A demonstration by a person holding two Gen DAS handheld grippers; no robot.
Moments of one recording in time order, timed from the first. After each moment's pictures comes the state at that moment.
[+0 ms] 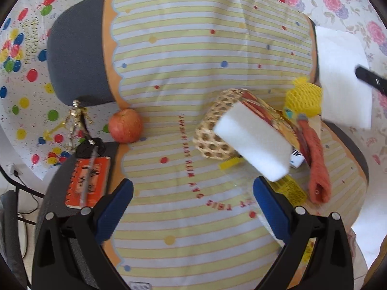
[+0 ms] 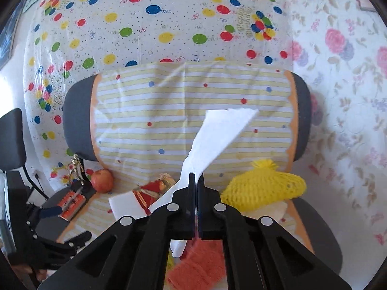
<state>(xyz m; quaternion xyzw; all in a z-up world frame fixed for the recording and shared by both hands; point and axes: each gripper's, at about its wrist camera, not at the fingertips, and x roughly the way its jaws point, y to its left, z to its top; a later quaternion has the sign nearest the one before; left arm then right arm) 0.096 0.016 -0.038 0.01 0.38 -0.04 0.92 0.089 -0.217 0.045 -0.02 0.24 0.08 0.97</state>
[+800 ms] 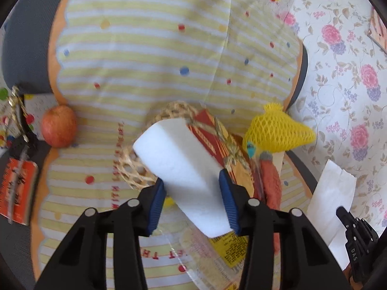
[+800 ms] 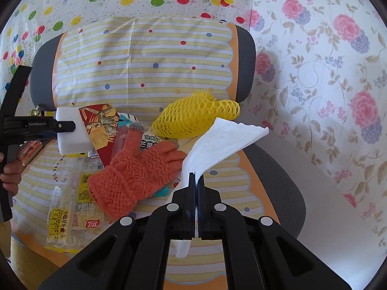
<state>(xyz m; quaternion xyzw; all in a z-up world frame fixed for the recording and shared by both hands) 0.153 -0.010 -0.036 -0.11 0.36 -0.13 0.92 0.041 -0.276 -0.036 -0.05 0.29 -0.02 0.95</state>
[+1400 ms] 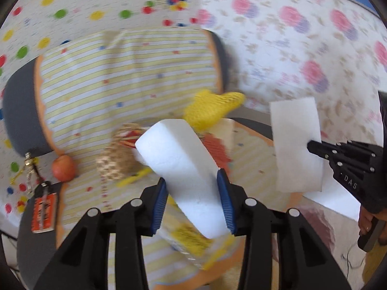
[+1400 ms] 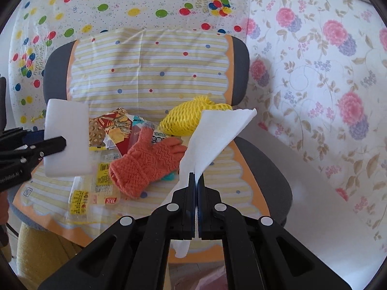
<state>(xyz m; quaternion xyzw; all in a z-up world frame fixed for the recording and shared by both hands) 0.007 -0.110 -0.015 0.08 0.28 -0.22 0.93 -0.038 -0.292 -0.016 -0.02 0.29 -0.02 0.96</state>
